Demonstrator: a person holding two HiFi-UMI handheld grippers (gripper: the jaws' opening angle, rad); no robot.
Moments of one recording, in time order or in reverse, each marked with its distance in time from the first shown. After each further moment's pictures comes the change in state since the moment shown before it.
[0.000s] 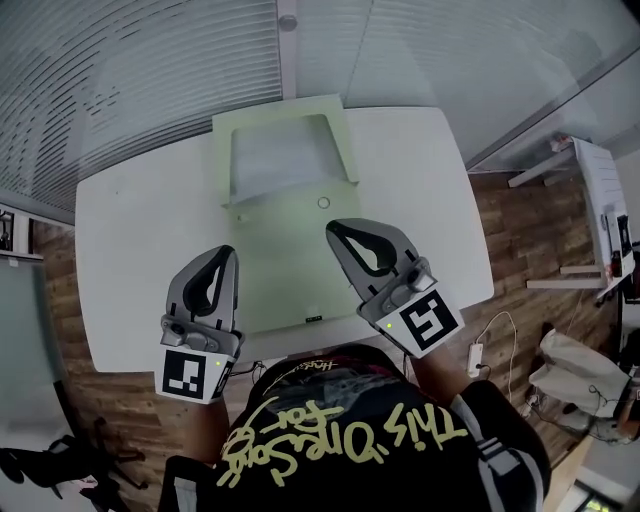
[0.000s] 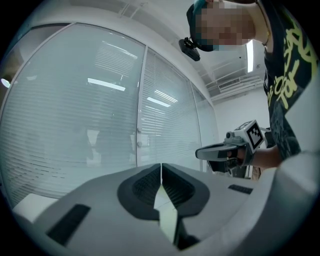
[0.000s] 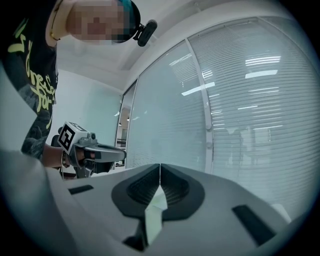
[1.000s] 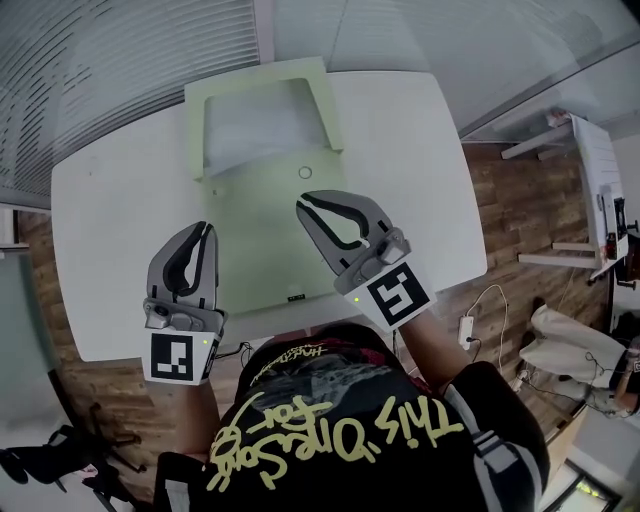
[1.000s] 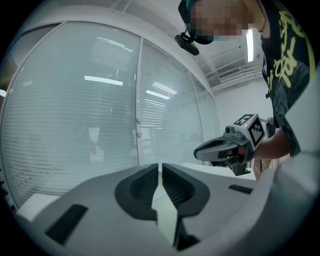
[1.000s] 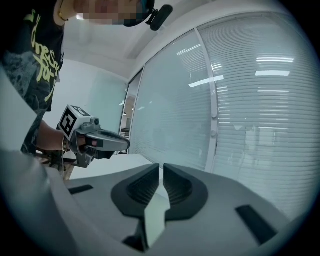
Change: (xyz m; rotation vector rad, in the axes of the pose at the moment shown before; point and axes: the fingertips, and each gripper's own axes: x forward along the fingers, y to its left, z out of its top) left arm 0.011 -0.002 -0.027 0.086 0.054 0.009; right arm 0.004 0.003 -0.058 -0.171 0.207 0.086
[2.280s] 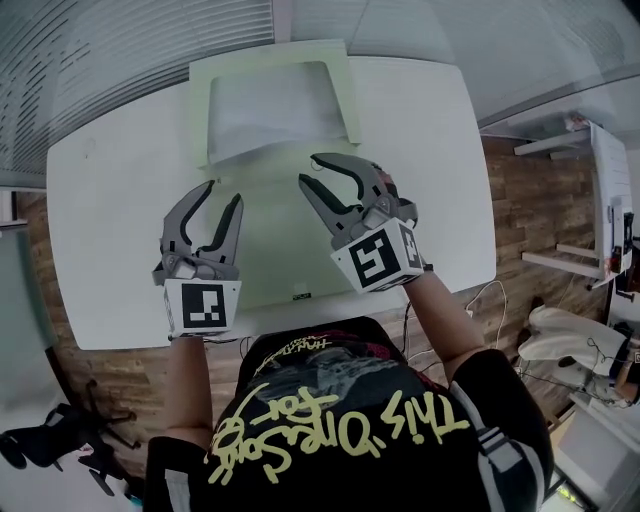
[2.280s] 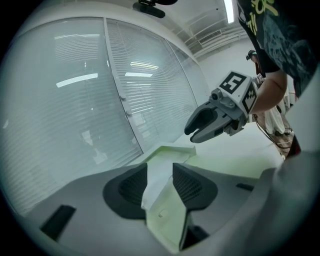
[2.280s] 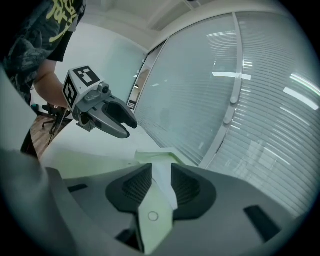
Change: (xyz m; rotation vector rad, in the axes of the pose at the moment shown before) left arm 0.058 0.017 -0.071 0.316 0.270 -0.008; right arm 0.054 -0.031 -0.070 -0.222 0.234 0.005
